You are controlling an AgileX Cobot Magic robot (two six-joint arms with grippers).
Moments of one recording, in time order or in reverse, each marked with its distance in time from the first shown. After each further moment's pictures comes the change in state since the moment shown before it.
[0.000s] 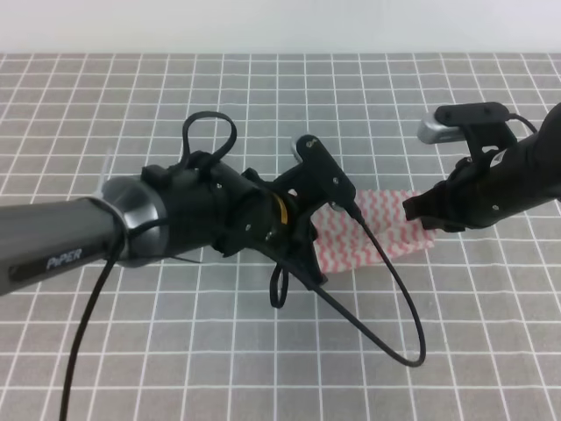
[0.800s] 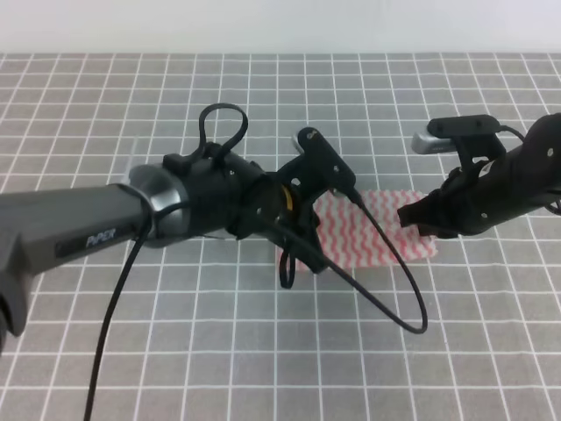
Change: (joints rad) left arm 0.033 0.089 -0.088 -0.012 -0.014 -0.006; right arm 0.000 0.072 0.001 0.002 -0.055 0.000
